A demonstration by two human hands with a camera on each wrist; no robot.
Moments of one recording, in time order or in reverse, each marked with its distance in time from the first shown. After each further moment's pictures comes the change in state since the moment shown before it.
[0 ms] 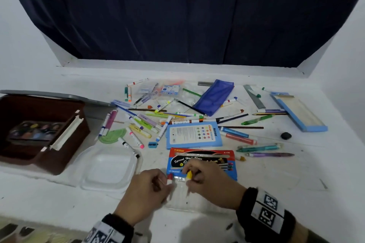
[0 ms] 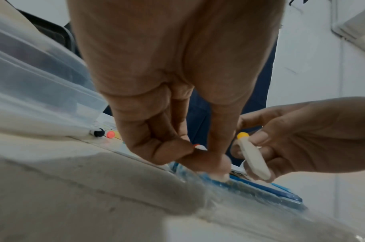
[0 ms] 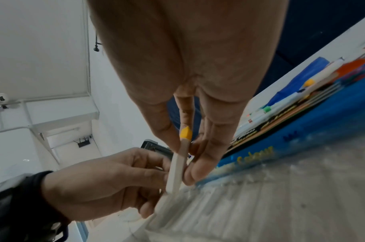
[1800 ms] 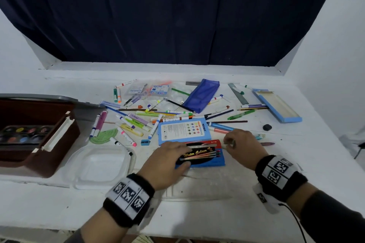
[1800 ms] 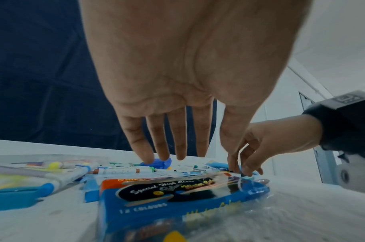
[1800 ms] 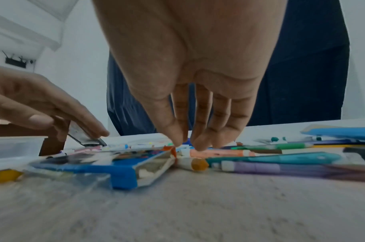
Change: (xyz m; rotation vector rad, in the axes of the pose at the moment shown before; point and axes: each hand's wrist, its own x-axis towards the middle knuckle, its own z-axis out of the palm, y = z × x) left_hand 0.045 0.044 0.013 0.472 -0.211 0.488; right_hand -0.014 0.041 -0.094 -0.700 0.353 0.223
